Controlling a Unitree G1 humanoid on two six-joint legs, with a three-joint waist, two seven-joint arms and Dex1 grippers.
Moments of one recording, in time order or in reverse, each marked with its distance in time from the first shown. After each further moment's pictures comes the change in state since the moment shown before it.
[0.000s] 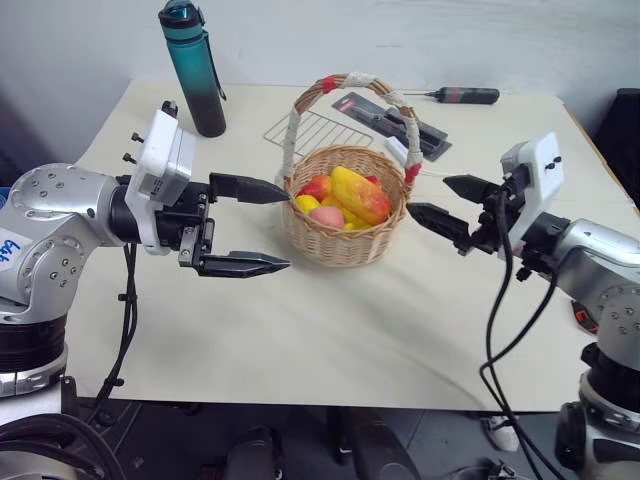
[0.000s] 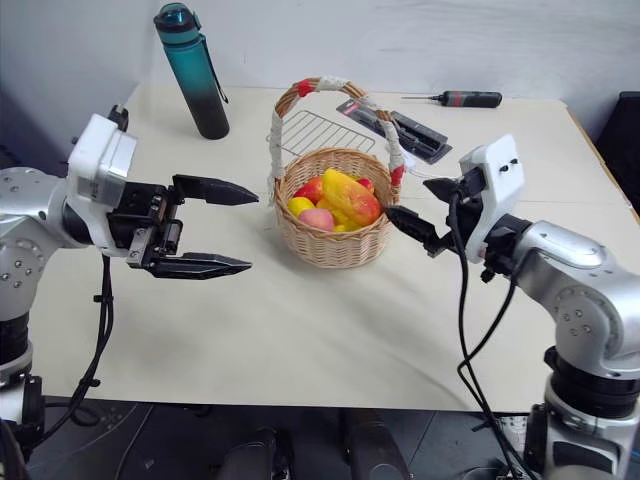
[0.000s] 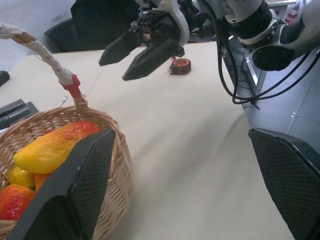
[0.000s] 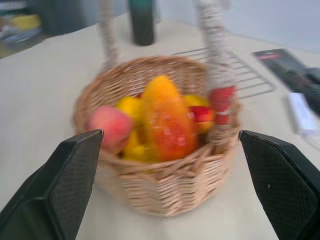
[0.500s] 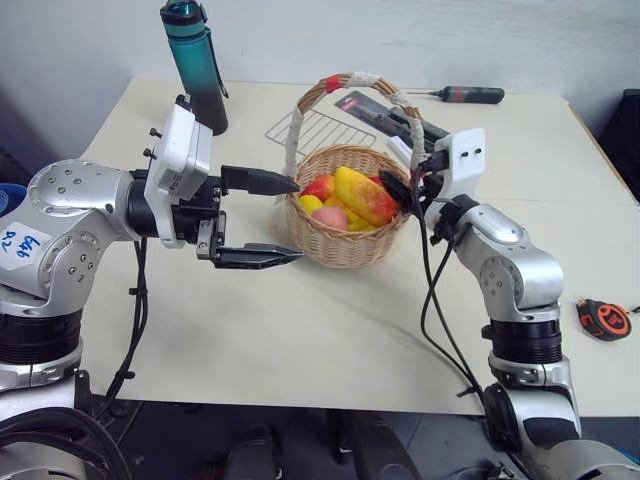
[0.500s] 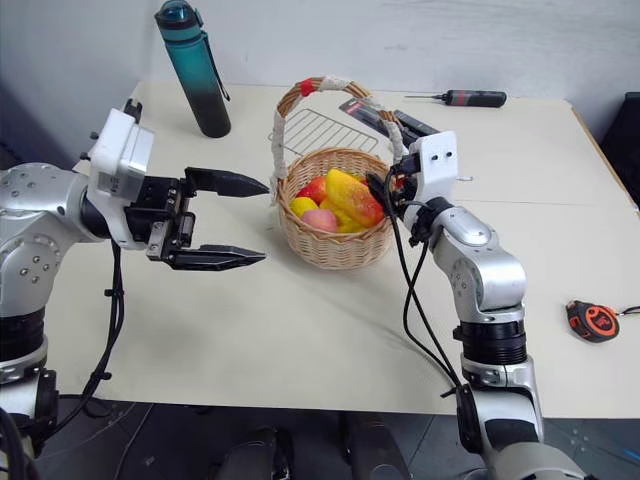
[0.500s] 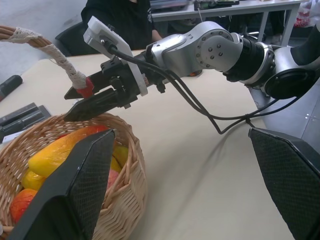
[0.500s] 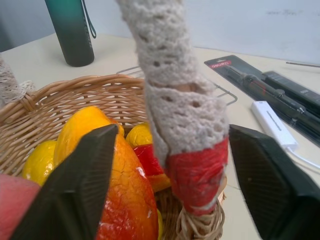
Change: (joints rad) left arm -0.028 -0.043 -0.028 0.007 0.037 -0.015 0.046; right arm -0.136 0.230 0.220 0.414 -0.304 -0.422 -0.138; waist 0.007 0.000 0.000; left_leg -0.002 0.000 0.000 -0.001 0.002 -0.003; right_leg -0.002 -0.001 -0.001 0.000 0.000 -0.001
